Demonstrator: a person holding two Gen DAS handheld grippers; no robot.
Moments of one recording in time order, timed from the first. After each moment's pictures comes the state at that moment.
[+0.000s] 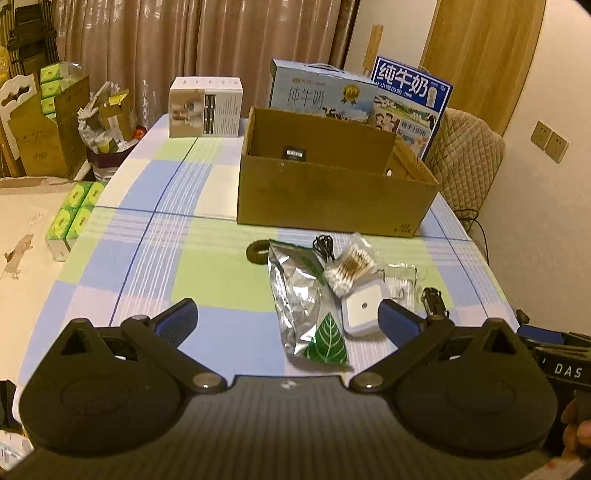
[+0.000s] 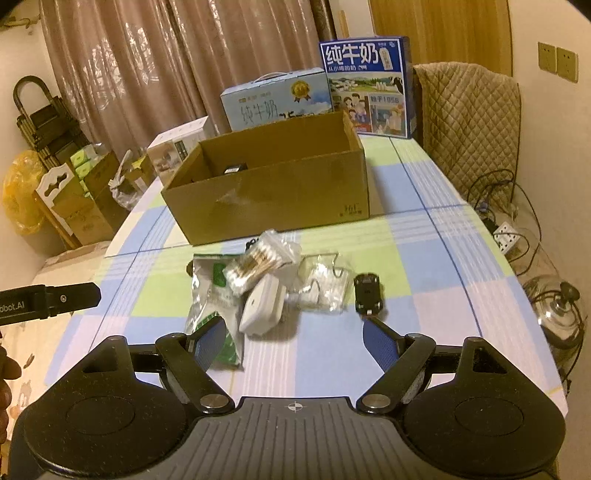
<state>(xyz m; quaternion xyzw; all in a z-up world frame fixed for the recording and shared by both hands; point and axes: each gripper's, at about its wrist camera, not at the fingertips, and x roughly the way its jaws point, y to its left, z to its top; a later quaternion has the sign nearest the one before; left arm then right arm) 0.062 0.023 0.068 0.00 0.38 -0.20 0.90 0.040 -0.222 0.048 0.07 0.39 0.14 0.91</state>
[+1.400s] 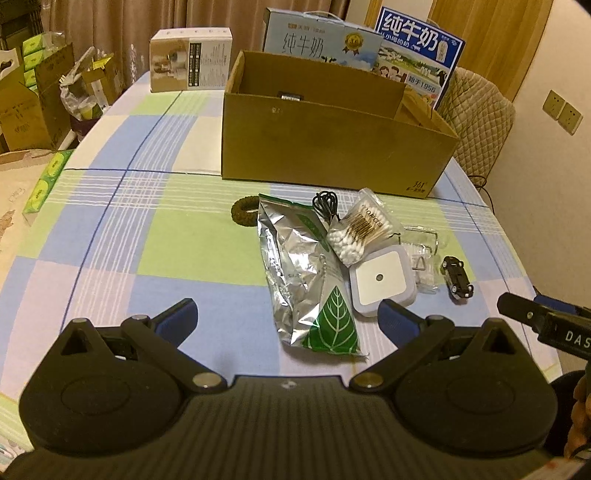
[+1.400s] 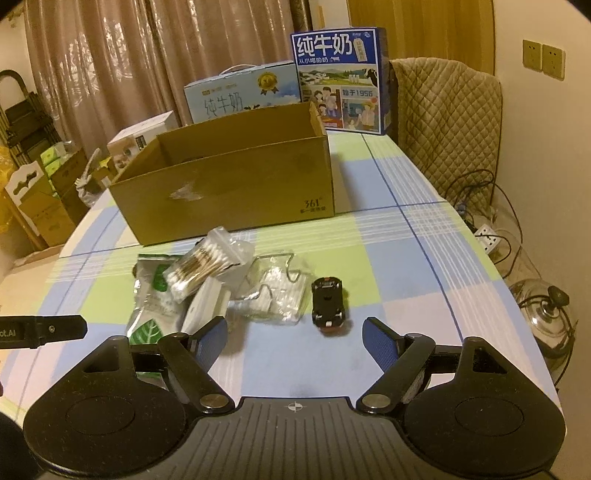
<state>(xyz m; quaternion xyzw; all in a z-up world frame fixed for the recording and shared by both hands) 0.103 -0.006 0.001 0.01 0.44 -0.21 0.87 0.082 -0.237 0.002 0.04 0.38 0.10 0.92</state>
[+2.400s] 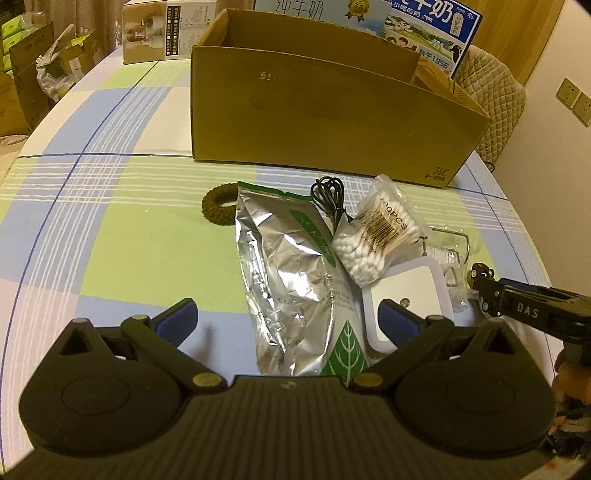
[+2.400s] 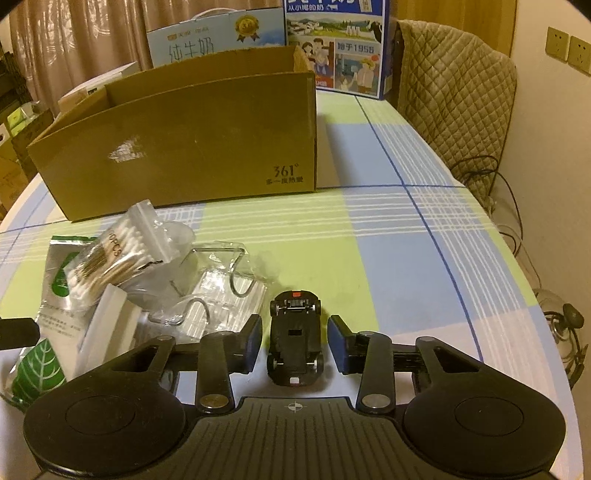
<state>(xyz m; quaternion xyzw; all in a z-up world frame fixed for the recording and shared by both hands) 0.161 -0.041 -0.052 0.02 0.47 -0.22 0.85 0.182 -0.236 -0.077 -0.01 0.43 0.07 0.90</state>
